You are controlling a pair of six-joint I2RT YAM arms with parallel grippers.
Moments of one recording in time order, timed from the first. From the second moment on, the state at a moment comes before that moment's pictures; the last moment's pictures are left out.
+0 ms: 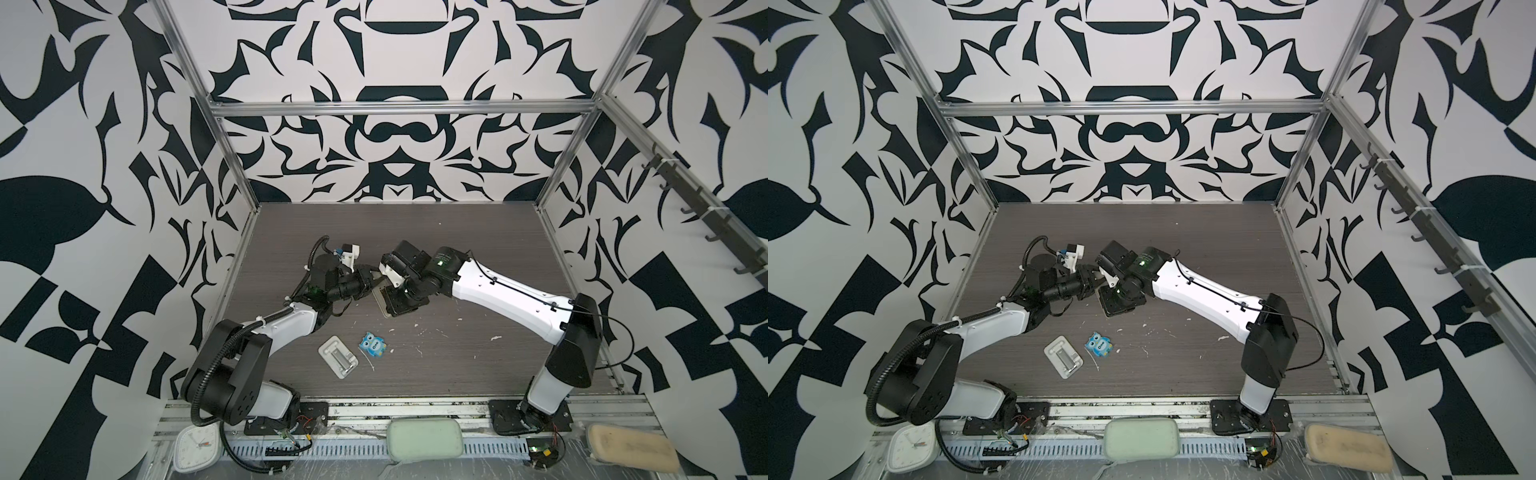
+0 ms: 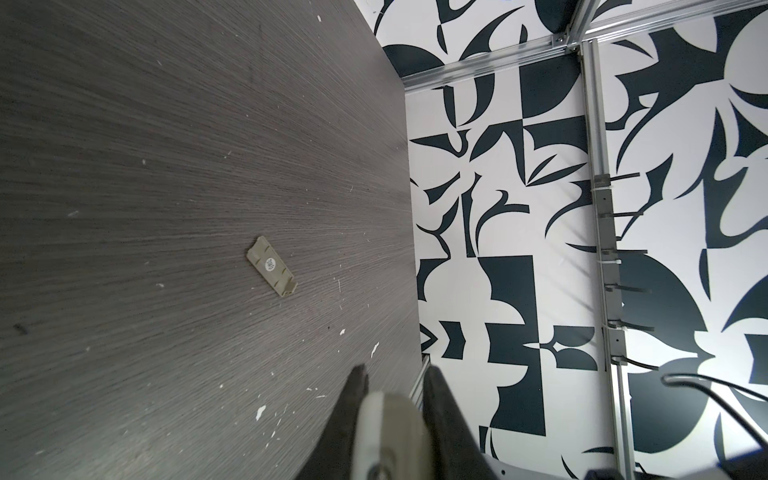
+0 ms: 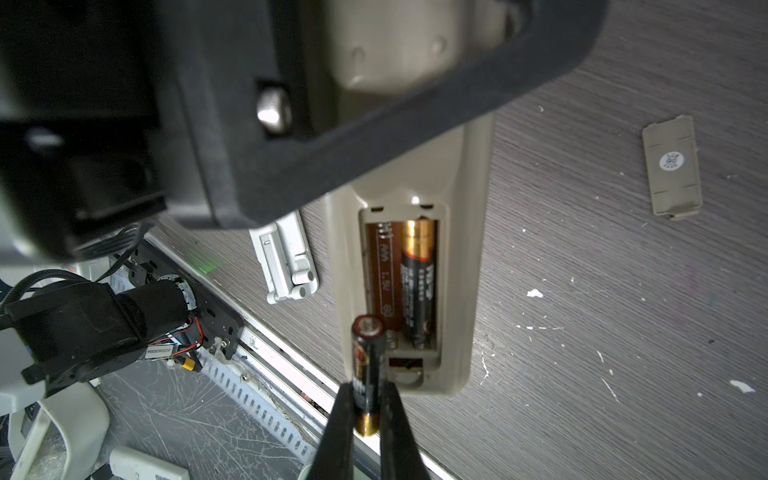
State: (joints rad) left arm -0.44 1.42 0.60 0.53 0.67 -1.15; right arm 0.94 1.72 1.59 -1.01 -0.21 0.57
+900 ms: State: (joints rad) left arm -0.47 1.46 0.58 0.59 0.70 -1.16; right arm 0.95 1.74 1.61 -1.07 -0.18 0.56
